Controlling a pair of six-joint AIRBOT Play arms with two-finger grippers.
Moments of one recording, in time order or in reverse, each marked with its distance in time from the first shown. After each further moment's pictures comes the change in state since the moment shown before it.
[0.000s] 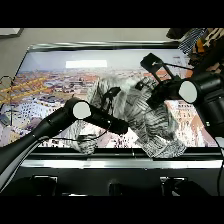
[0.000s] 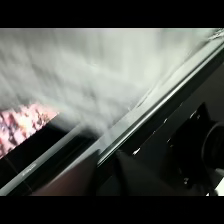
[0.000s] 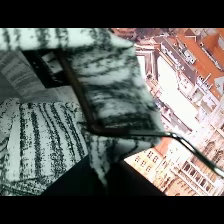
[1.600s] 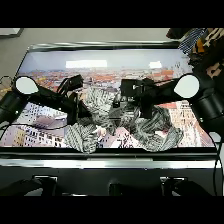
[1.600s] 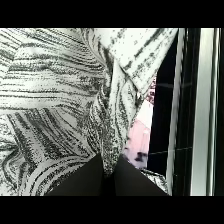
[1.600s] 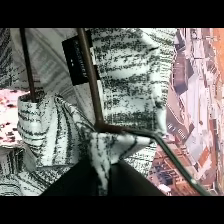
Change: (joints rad) left arm 0.491 0.142 -0.072 -0.150 -0.313 1.332; right arm -0.002 -0.044 -0.001 0.476 0.034 -0.871
